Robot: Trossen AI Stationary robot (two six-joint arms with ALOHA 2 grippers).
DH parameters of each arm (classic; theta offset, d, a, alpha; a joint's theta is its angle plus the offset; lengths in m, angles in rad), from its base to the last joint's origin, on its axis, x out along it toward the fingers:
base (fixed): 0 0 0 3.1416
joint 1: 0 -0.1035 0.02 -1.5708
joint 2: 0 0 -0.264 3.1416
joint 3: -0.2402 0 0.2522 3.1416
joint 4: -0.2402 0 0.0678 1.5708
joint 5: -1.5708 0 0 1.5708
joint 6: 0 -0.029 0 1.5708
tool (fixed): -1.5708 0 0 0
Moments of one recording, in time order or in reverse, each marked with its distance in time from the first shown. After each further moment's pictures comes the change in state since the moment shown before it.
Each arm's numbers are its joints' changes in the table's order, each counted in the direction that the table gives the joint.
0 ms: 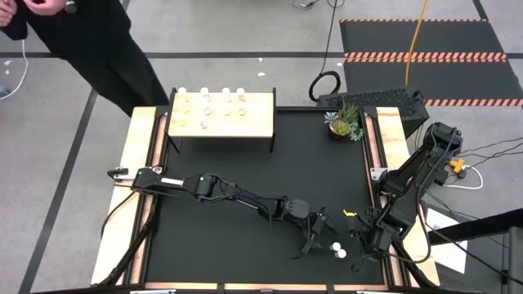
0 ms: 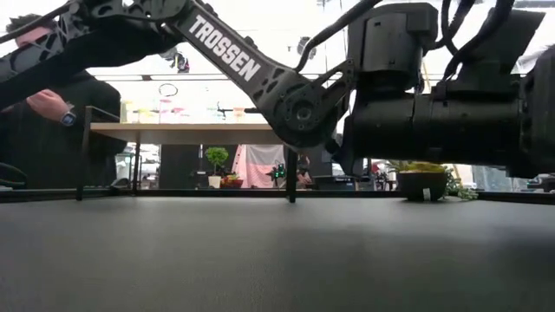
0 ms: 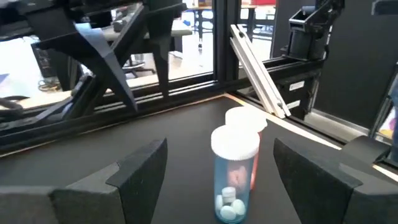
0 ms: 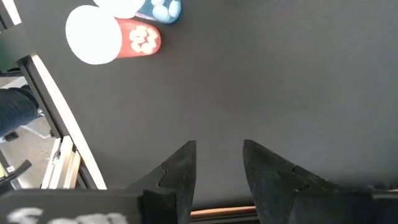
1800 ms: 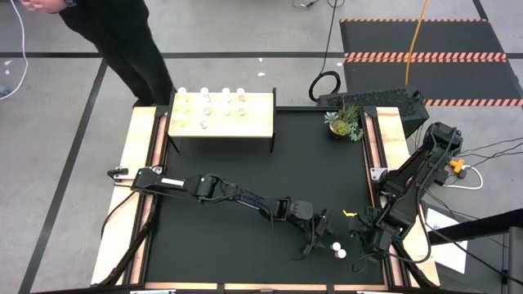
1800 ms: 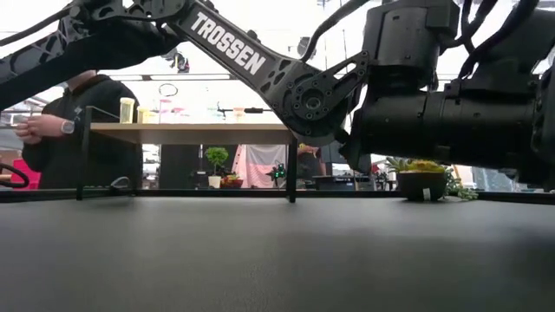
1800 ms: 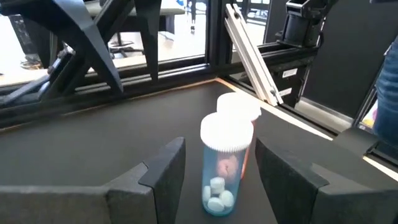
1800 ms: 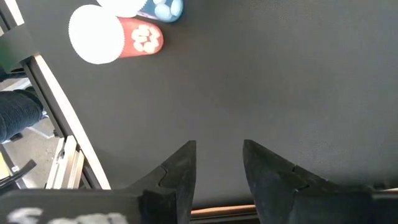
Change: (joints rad) left arm 0.002 -0.016 -0.076 -0.141 0.024 0.020; right arm 0.000 0.000 0.000 0.005 -0.008 -0.010
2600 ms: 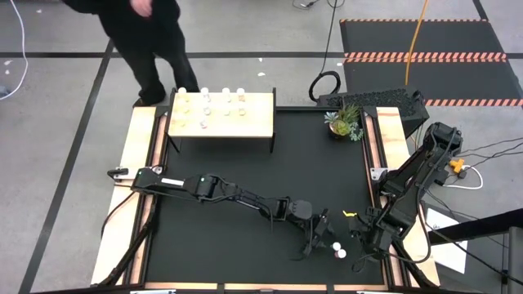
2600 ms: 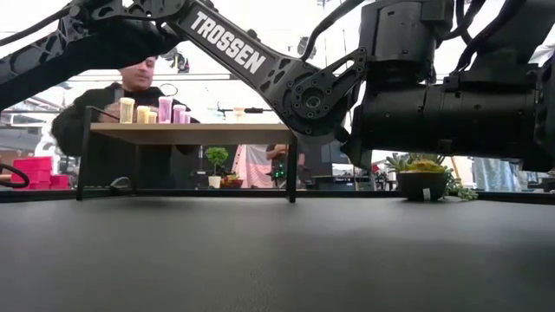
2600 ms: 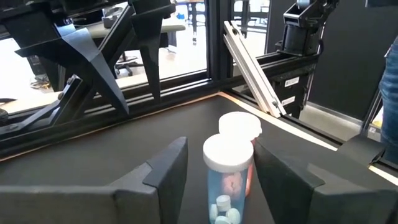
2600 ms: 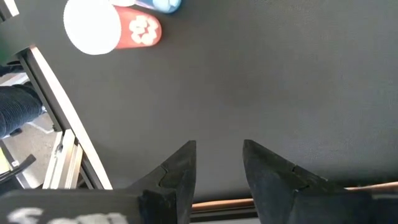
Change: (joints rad) left arm 0.000 0.000 0.000 0.047 -0.005 -0.043; right arm 0.000 0.000 0.000 -0.007 -0.022 0.003
